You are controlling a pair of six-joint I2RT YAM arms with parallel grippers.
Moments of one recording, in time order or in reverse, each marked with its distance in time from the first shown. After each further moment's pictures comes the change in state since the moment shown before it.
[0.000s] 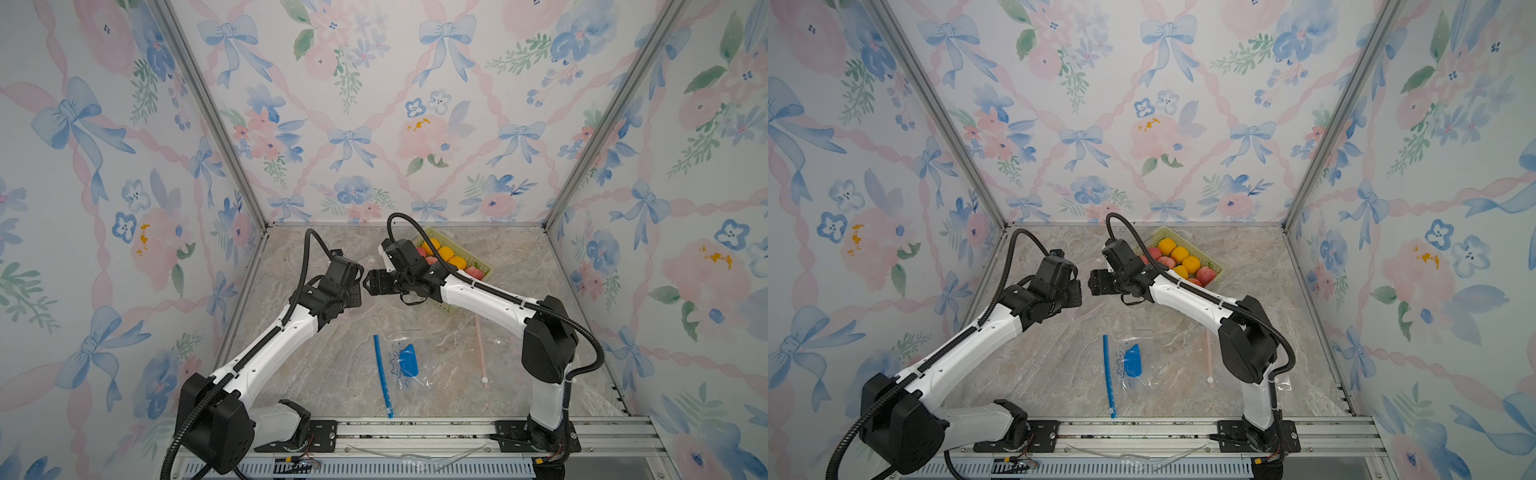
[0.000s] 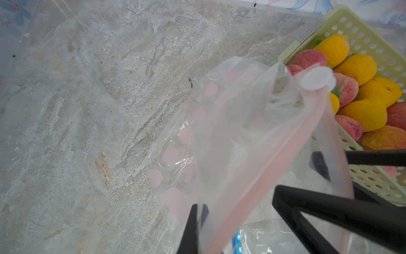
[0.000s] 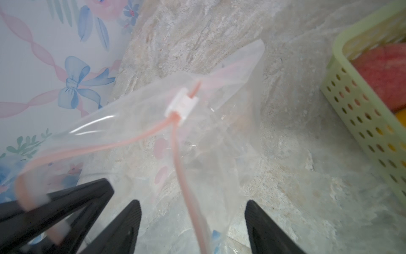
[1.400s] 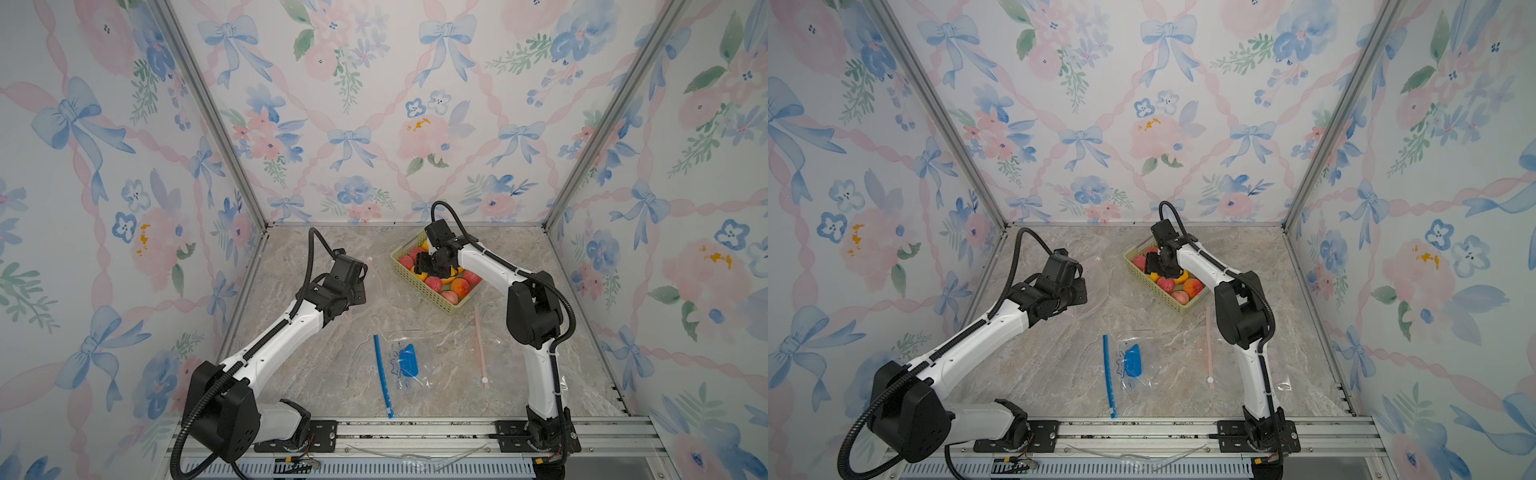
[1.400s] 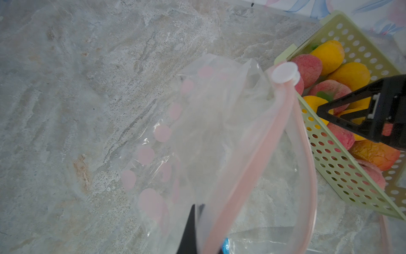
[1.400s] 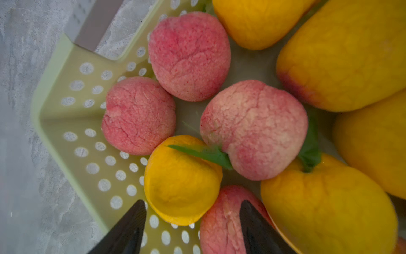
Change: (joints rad) left arm -0.002 0.055 0.003 0.060 0.029 -0.053; right arm -0.364 0.277 0.220 -0.325 0.028 -0.081
